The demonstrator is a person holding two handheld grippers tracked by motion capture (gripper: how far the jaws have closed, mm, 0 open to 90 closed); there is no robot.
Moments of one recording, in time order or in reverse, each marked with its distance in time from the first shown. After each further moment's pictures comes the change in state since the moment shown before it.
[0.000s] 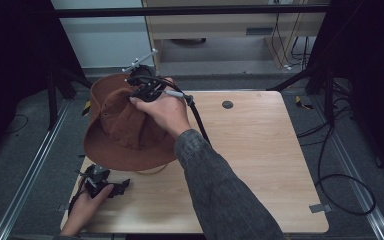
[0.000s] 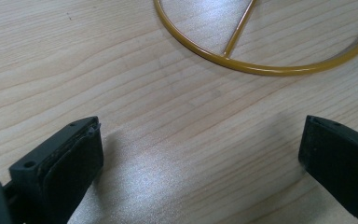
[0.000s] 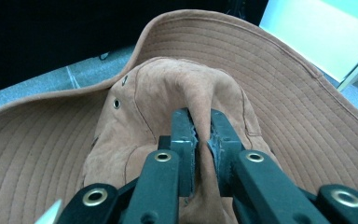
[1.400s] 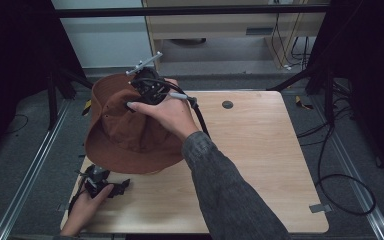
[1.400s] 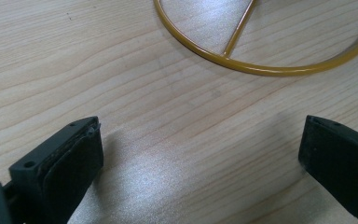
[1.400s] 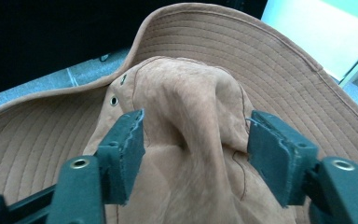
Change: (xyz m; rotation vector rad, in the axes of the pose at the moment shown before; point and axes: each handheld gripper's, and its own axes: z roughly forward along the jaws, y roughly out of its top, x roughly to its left) left arm 0.000 0.000 0.000 0.000 0.000 0.000; right arm 0.000 -0.009 -0.007 -0.009 -0.001 0.010
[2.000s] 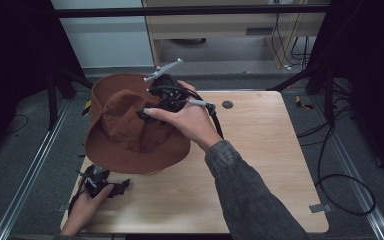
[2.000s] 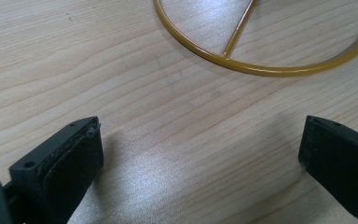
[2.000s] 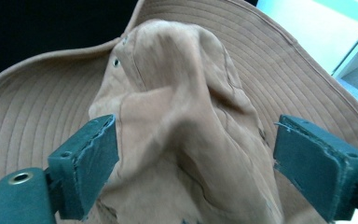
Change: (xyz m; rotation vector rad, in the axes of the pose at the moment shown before) left arm 0.000 0.000 0.000 0.000 -0.001 0.002; right arm -0.002 -0.029 -0.038 -0.008 -0.022 0.002
